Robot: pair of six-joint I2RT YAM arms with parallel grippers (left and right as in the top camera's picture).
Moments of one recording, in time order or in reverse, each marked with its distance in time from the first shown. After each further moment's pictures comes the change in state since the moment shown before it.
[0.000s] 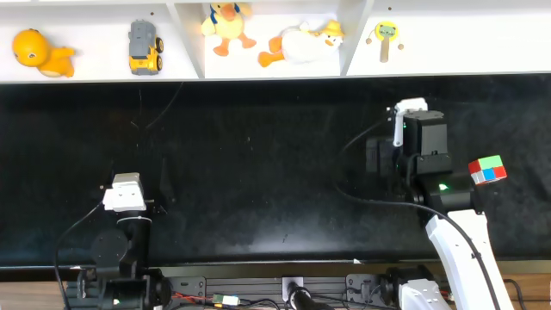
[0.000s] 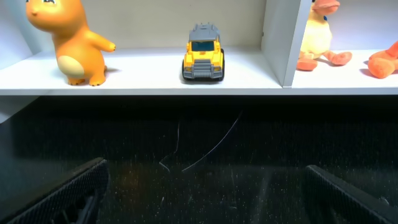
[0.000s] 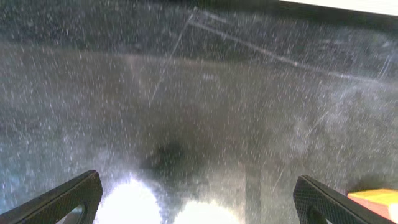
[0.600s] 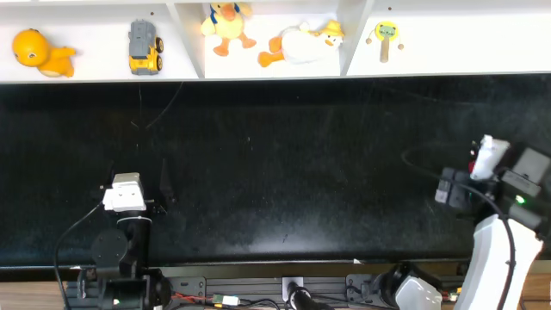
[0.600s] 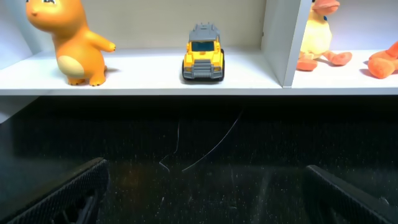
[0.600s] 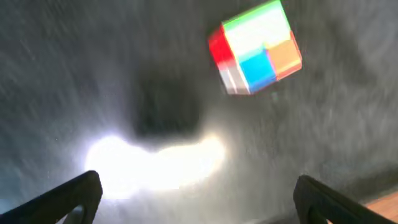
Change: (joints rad) left arm 0.000 0.000 0.000 0.000 0.000 0.000; right arm -0.711 0.000 0.000 -0.265 -0.095 -0.345
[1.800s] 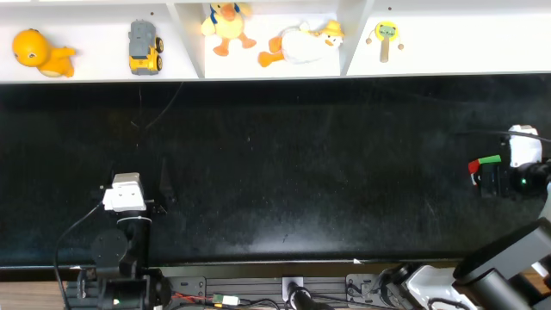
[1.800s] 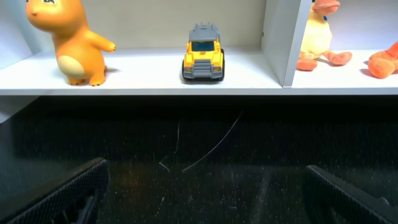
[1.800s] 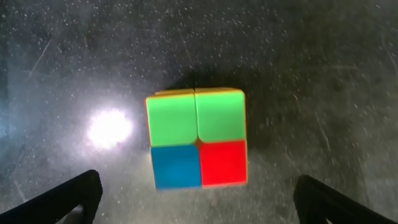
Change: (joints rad) left arm 0.000 0.000 0.000 0.000 0.000 0.000; right arm -0.259 0.549 0.296 0.073 -0.258 -0.595
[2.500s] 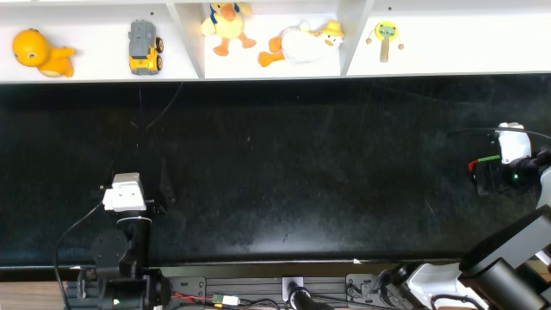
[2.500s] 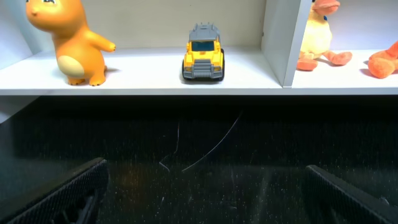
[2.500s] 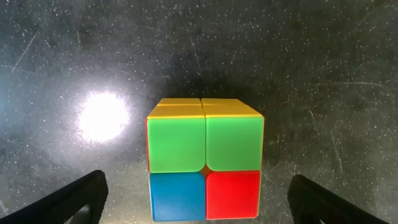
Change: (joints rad) left arm 0.000 0.000 0.000 0.000 0.000 0.000; right arm 0.043 0.053 0.000 0.026 0.042 -0.024
